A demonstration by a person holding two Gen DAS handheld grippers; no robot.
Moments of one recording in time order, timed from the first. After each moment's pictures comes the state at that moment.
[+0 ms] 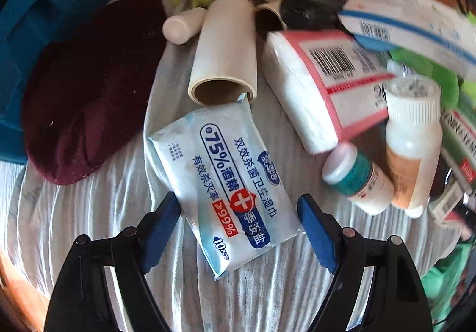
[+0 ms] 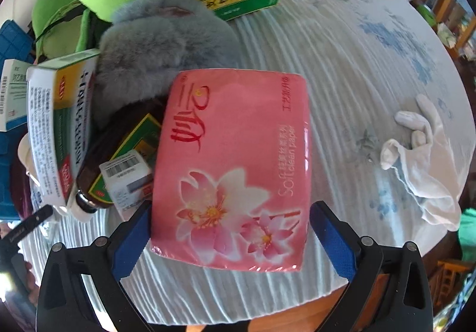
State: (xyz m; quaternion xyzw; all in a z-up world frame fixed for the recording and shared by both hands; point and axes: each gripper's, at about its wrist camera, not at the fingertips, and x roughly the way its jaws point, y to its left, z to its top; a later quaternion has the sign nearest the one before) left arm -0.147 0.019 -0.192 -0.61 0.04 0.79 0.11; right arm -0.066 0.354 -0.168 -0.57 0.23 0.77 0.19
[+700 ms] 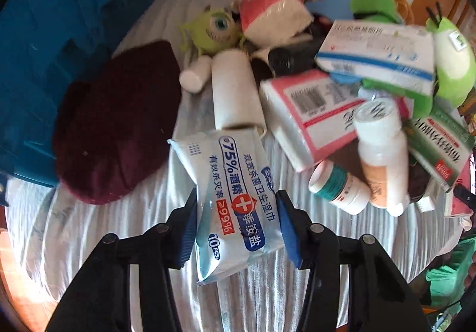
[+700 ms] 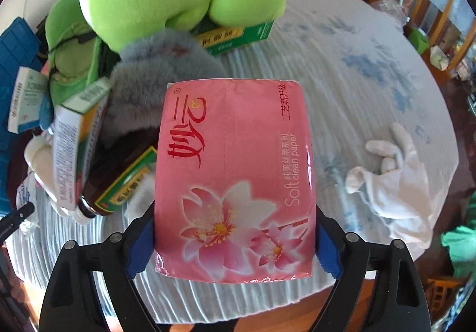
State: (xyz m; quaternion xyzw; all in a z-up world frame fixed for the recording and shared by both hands) left arm -0.080 0.010 -0.124 -0.54 0.06 0.83 0.12; right arm -0.053 0.360 -0.129 -0.52 0.19 0.81 0.20
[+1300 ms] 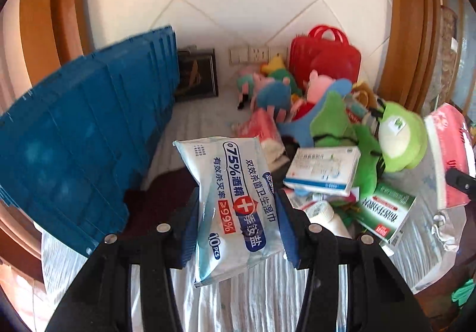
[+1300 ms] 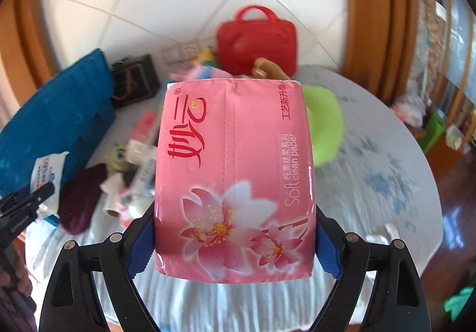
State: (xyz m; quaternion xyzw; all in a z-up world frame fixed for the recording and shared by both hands) left arm -0.149 -0.014 -0.009 -0.34 0.06 0.93 0.13; right arm -0.084 0.276 0.019 -0.36 0.10 0.92 0.10
